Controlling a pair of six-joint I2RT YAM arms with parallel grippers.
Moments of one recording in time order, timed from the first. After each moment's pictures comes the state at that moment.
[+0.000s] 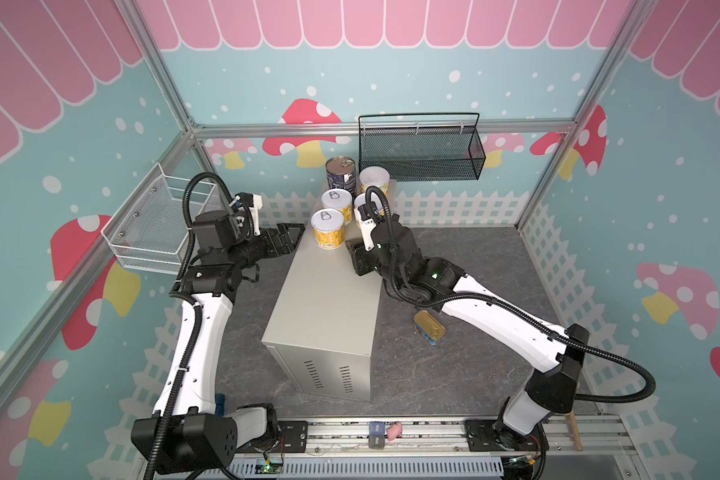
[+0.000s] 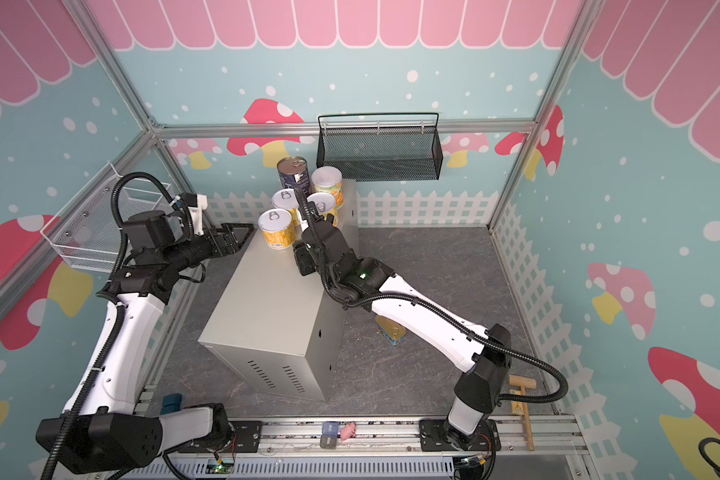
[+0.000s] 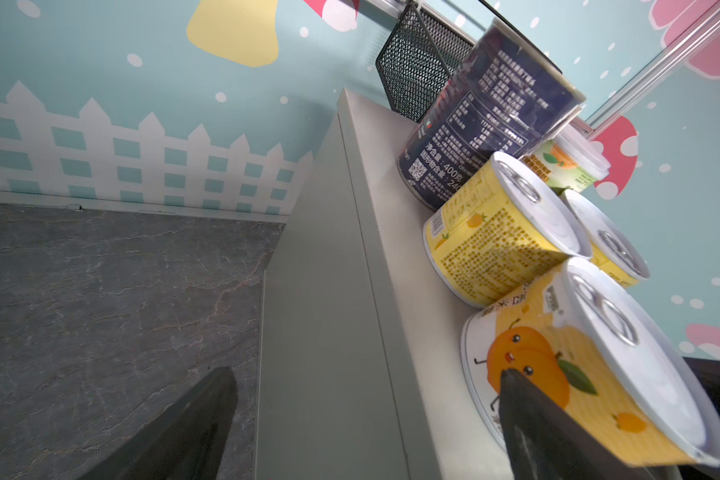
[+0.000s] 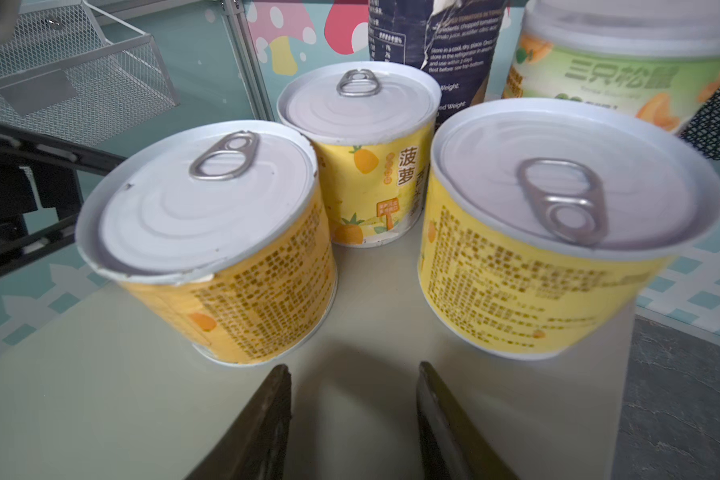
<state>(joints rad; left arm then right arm) 0.12 1.25 1.36 -0.48 0.63 -0.31 0.95 1.67 1.76 -0.44 0.37 0.21</state>
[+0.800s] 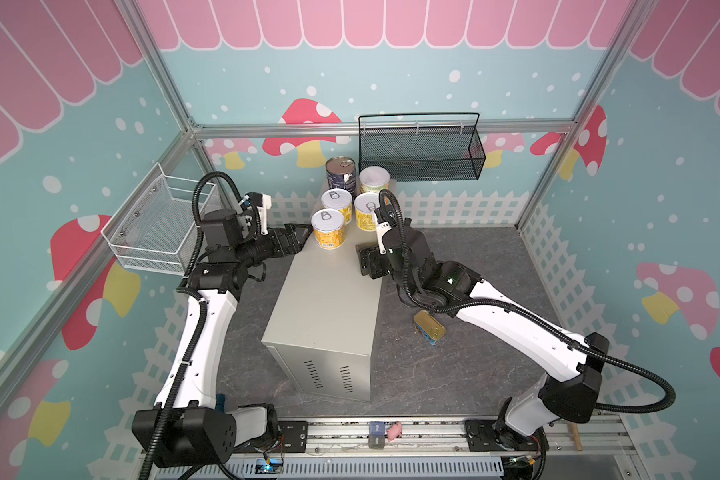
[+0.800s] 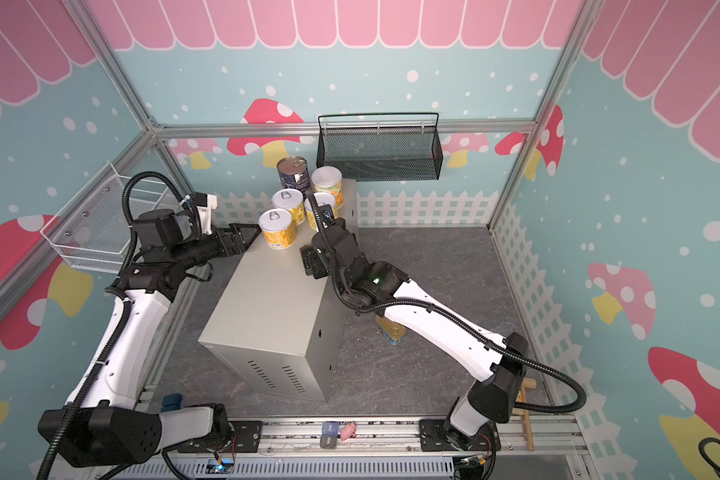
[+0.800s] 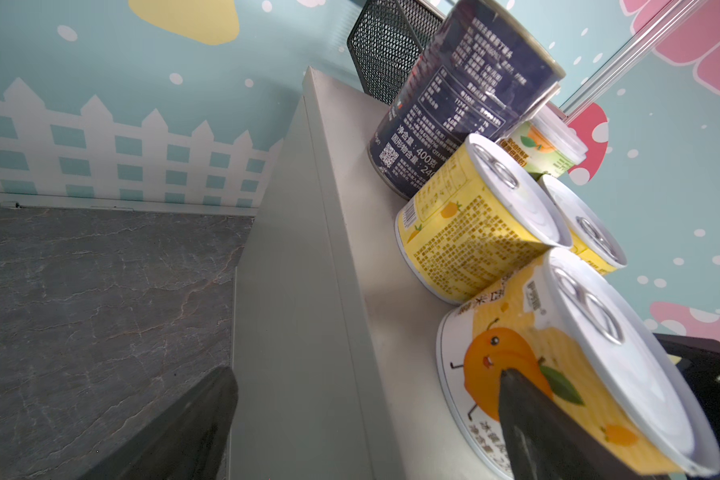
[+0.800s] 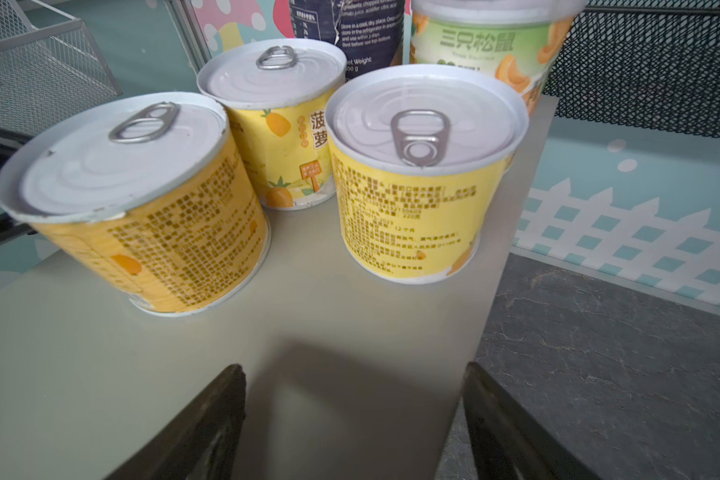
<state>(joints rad) 0.07 1.27 1.36 -0.46 0.66 -0.32 0.95 1.57 1.69 -0.52 0.46 0.24</state>
